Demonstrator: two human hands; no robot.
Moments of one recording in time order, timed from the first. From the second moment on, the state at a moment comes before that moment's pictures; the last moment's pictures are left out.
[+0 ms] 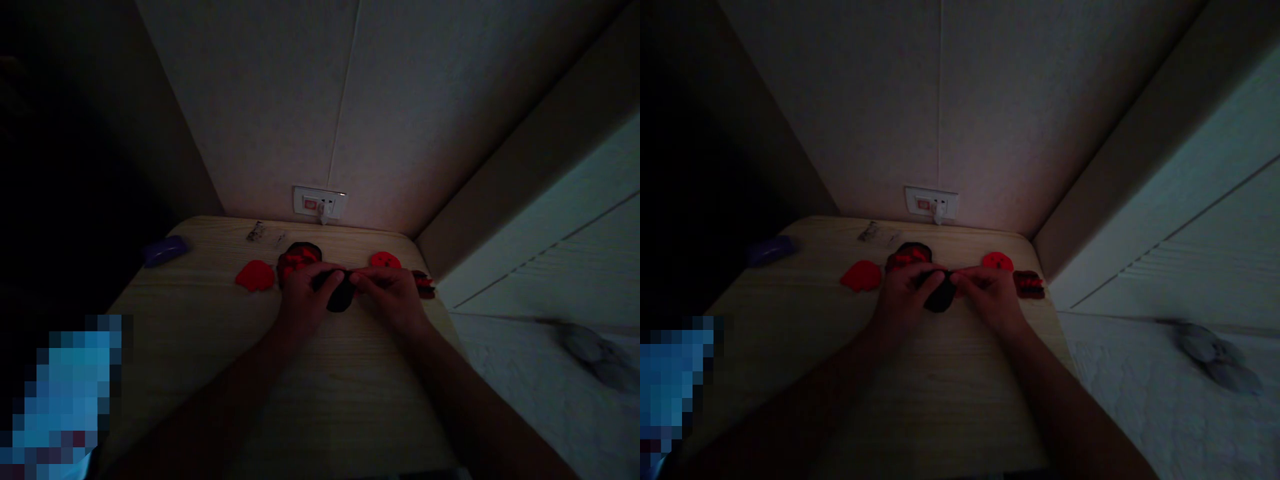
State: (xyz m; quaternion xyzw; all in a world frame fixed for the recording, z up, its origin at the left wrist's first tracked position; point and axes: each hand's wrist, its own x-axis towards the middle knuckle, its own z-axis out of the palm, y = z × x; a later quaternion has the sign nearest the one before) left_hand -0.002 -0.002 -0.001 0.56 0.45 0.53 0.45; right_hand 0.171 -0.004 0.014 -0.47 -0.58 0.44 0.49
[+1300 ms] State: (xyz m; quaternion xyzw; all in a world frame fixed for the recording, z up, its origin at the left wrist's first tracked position) left_hand 0.002 -0.001 -0.003 0.52 0.41 0.51 0.55; right_hand 0.175 0.002 0.004 -0.48 -0.57 0.43 0.51
